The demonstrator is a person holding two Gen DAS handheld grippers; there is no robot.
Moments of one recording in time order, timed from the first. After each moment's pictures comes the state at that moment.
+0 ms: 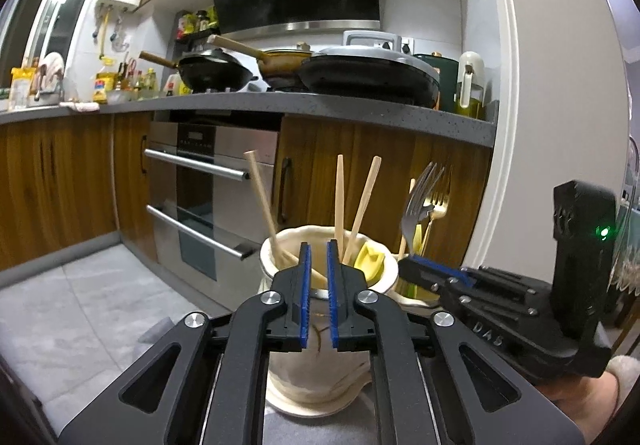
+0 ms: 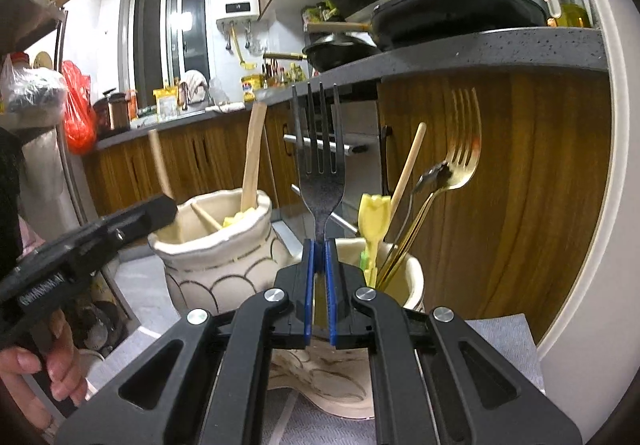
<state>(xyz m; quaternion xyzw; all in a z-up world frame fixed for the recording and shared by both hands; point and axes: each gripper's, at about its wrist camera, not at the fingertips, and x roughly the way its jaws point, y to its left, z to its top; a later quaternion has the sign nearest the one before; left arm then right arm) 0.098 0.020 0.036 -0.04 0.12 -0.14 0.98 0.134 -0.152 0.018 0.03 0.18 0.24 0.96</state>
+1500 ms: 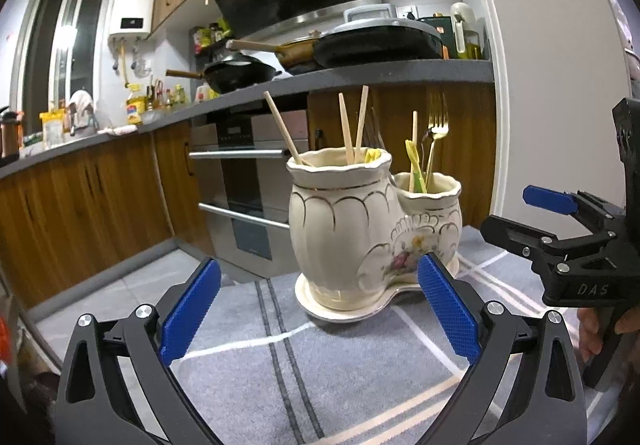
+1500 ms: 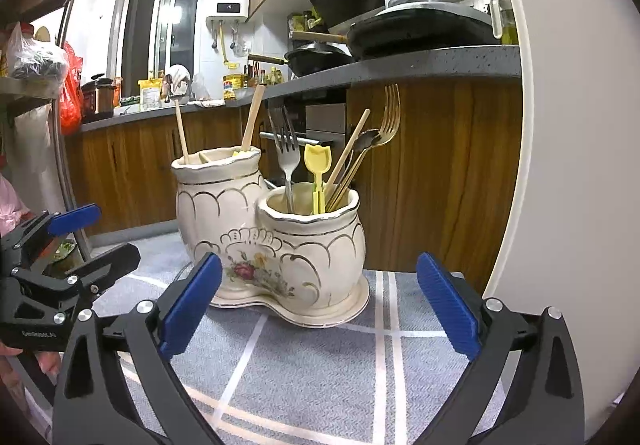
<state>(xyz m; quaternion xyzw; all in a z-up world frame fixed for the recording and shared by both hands) 0.025 0.008 -0.002 0.05 0.14 -0.06 0.99 0.051 -0.188 0.000 -0.01 0.15 0.18 0.97</state>
